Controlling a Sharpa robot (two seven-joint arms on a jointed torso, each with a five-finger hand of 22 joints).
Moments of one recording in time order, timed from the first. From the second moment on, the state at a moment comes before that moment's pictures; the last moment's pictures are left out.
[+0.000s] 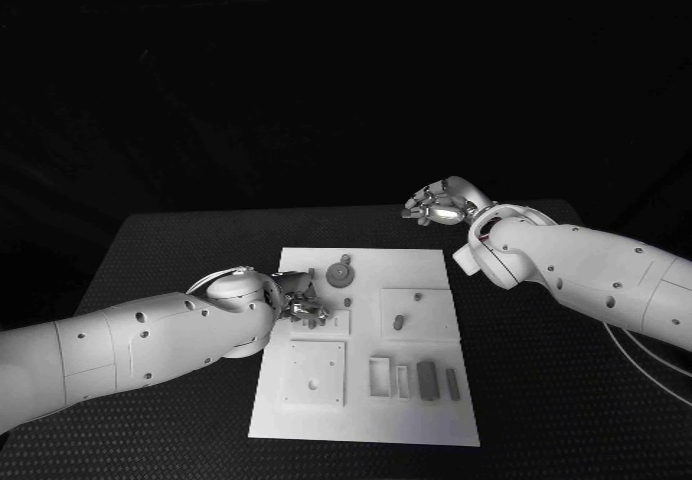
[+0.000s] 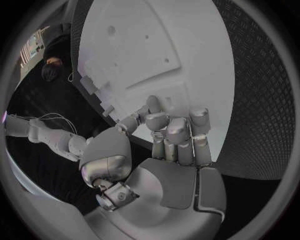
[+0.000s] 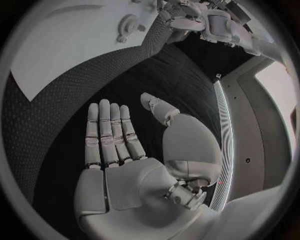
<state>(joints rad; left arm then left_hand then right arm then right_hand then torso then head) 1.19 -0.67 -0.18 1.40 -1.35 -0.10 -0.41 0.61 -0.11 0.72 -0.11 0.18 1.18 -0.03 0.64 0.57 1.39 -0.13 1.08 0.77 1.29 -0.22 1.44 0.63 0.08 1.04 -0.17 1.07 1.31 1.25 -0.65 -0.04 1.19 -0.81 -0.42 0.04 0.98 -0.17 0.66 -0.21 0.24 0.87 0.17 0.26 0.61 0.74 0.14 0.87 0.30 0.85 0.11 0.64 0.74 0.25 0.67 0.21 0.53 1.16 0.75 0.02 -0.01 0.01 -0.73</state>
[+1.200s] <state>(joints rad) 1.19 -0.67 -0.18 1.41 -1.35 -0.10 -0.41 0.63 -0.17 0.74 -0.05 0.11 1.18 -0.03 0.65 0.57 1.39 -0.13 1.08 0.77 1.28 -0.22 1.44 0.63 0.08 1.04 -0.17 1.07 1.31 1.25 -0.65 -0.04 1.19 -0.81 -0.42 0.04 0.98 -0.17 0.66 -0.21 0.24 0.87 0.17 0.26 0.61 0.74 0.14 0.87 0.30 0.85 0.11 0.64 0.74 0.25 0.67 0.21 0.53 1.16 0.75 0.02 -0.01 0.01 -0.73</state>
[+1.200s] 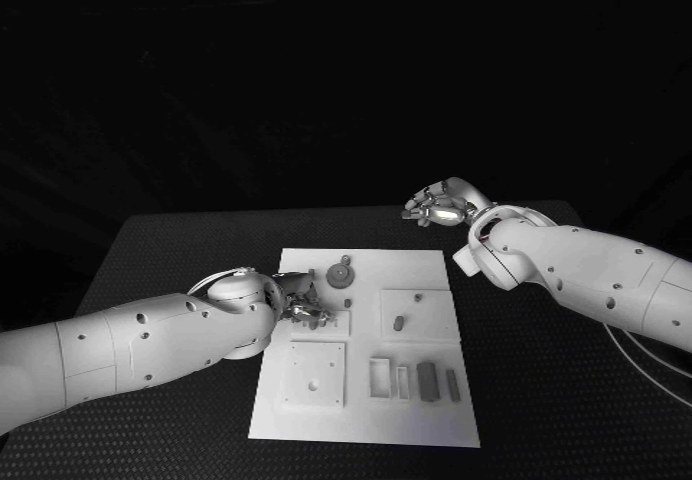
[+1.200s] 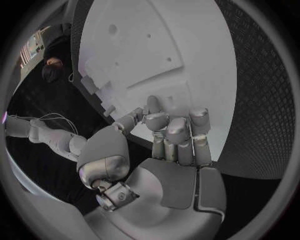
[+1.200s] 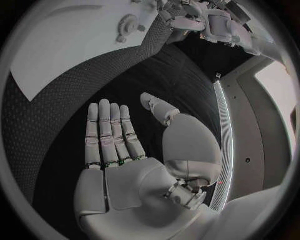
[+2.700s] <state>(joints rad) 1.28 -0.63 -0.12 1.33 -1.24 0.03 -0.42 0.70 -0.14 0.72 -0.09 0.10 0.95 0.06 0.51 0.52 1.30 -0.06 0.95 0.70 1.21 -0.17 1.29 0.55 0.08 0.97 -0.14 1.00 1.30 1.25 -0.65 -0.04 1.18 -0.81 -0.42 0.04 0.98 -0.17 0.66 -0.21 0.24 0.86 0.17 0.26 0.61 0.74 0.15 0.87 0.30 0.85 0.10 0.64 0.74 0.25 0.67 0.21 0.53 1.17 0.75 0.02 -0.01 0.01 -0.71</state>
